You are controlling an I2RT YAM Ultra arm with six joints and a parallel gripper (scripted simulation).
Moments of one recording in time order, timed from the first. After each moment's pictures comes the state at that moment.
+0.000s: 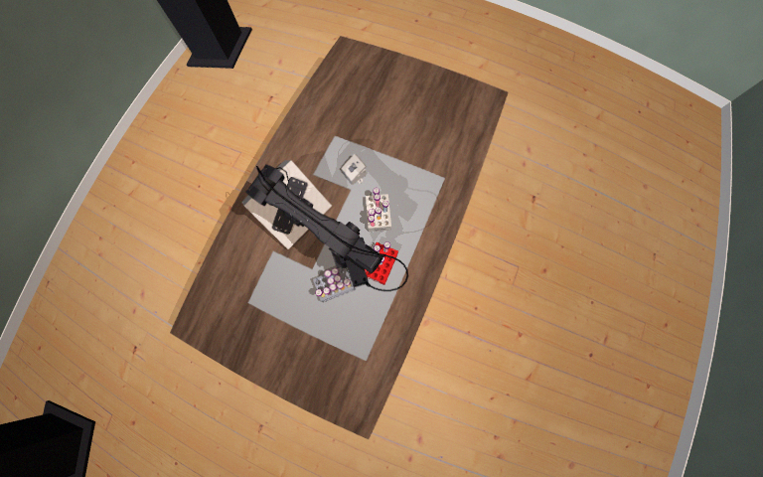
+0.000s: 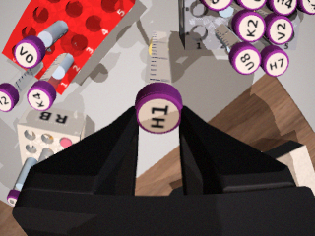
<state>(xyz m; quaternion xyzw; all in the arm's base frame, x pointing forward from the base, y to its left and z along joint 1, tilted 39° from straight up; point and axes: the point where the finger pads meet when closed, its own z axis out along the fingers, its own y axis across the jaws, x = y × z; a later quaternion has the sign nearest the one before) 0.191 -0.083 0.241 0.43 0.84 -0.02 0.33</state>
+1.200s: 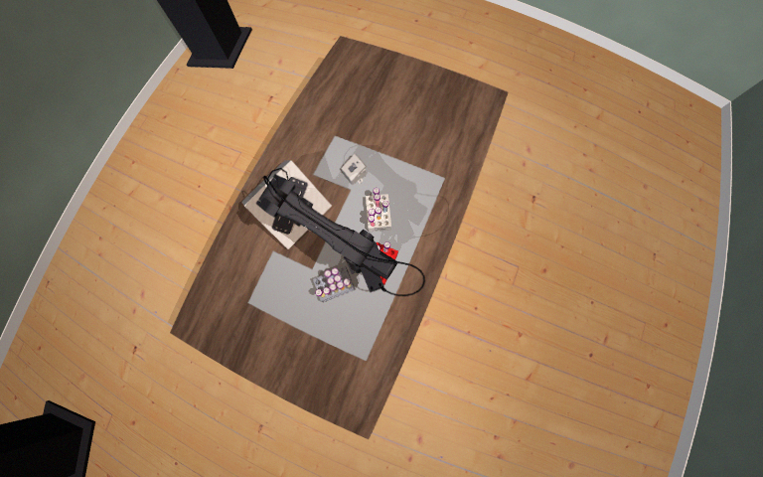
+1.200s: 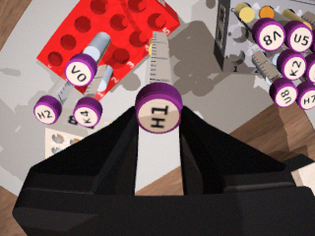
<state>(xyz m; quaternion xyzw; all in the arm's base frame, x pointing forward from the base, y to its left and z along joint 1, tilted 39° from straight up) 0.228 -0.078 0.263 0.40 0.86 0.00 0.32</state>
